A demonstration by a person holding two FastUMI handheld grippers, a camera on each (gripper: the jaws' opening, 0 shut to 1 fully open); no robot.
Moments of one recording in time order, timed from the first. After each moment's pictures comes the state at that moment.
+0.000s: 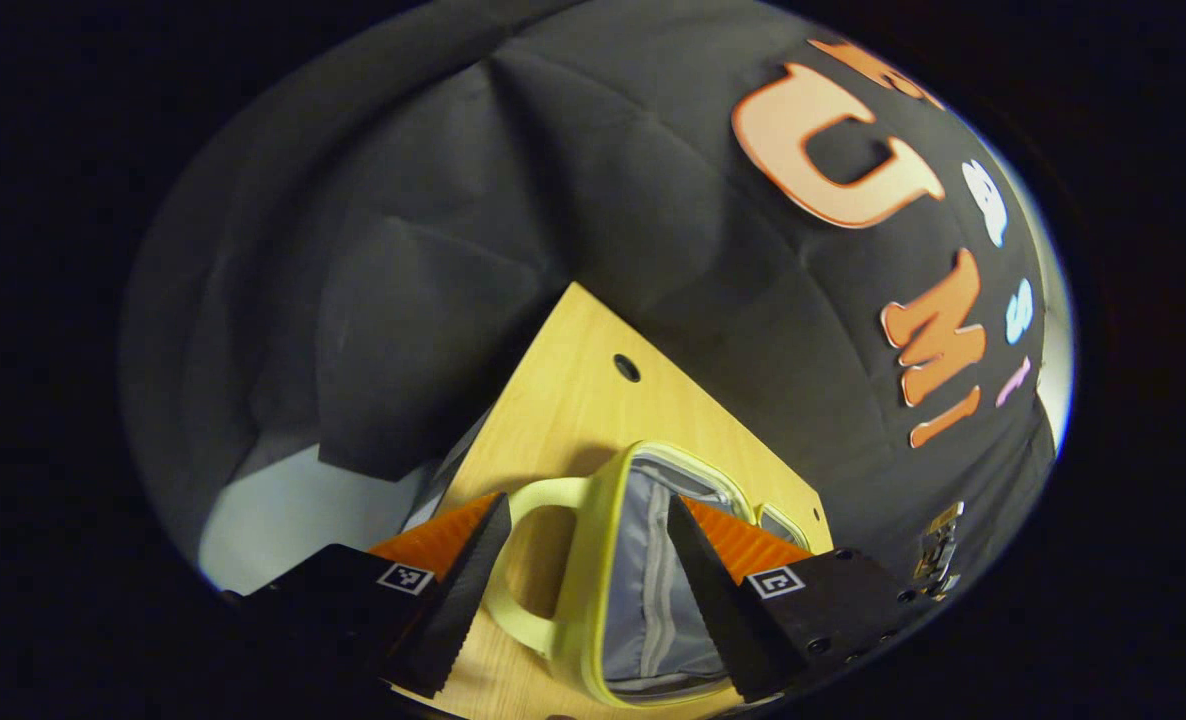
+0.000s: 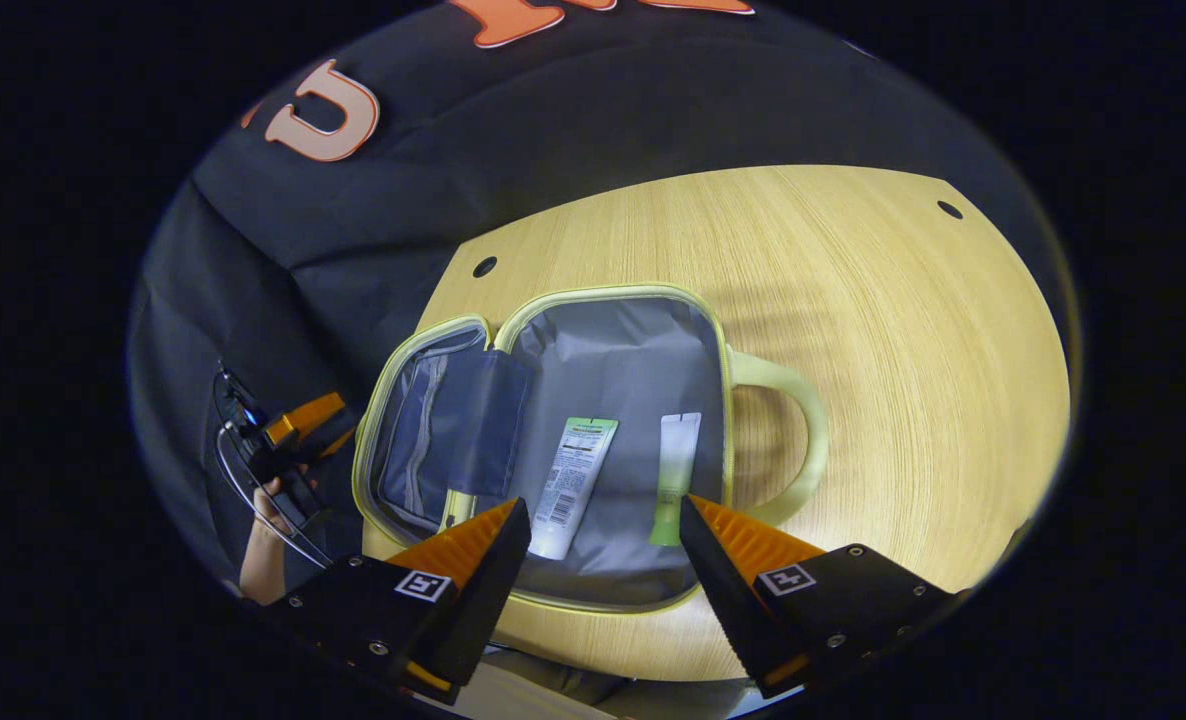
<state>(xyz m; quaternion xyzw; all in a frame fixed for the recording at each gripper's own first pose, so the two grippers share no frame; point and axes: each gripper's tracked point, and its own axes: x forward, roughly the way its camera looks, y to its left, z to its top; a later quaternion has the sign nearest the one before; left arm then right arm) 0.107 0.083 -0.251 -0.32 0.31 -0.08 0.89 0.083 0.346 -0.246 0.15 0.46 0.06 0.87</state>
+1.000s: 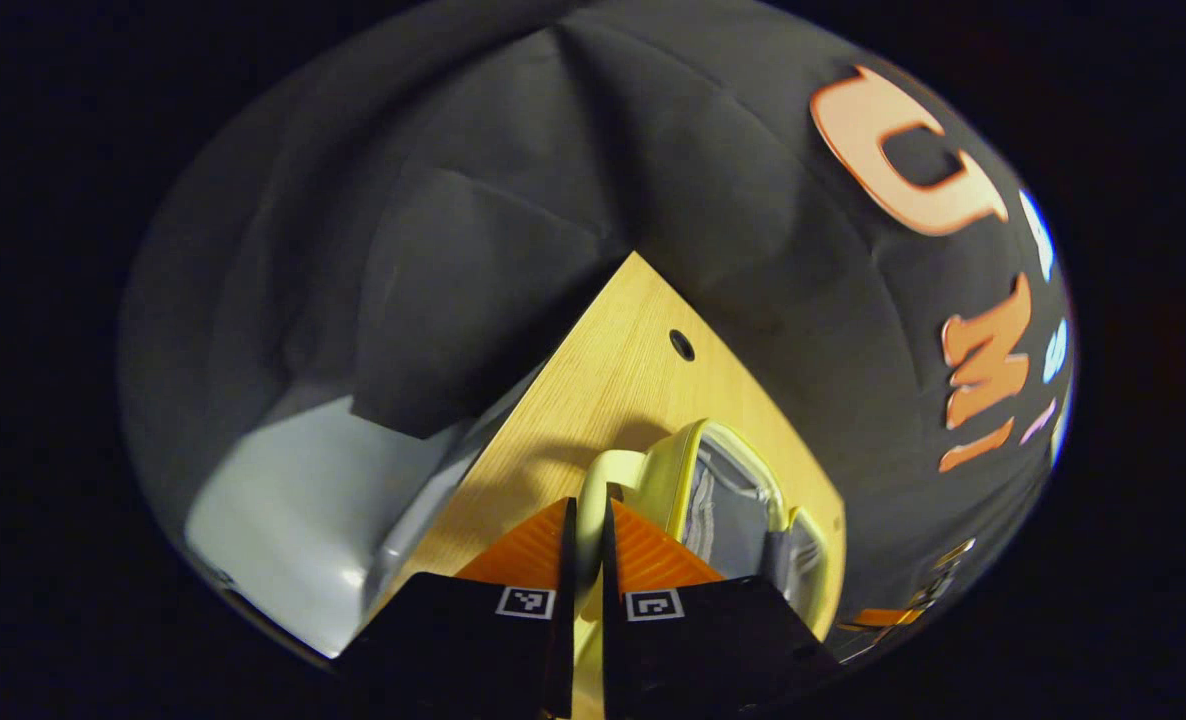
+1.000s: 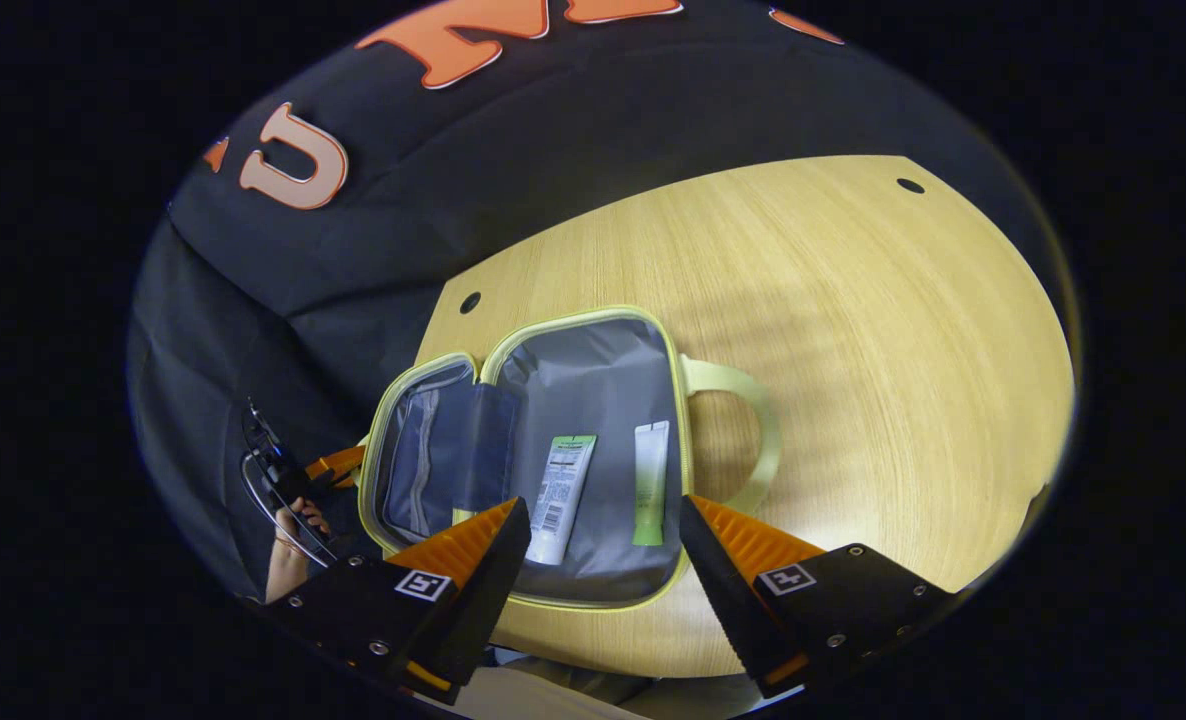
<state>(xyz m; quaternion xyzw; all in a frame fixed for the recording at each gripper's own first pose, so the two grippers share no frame) 0.101 0.073 -0.253 -0.26 0.40 -0.03 0.88 0.080 0.309 -0.228 0.20 0.43 0.03 0.88</state>
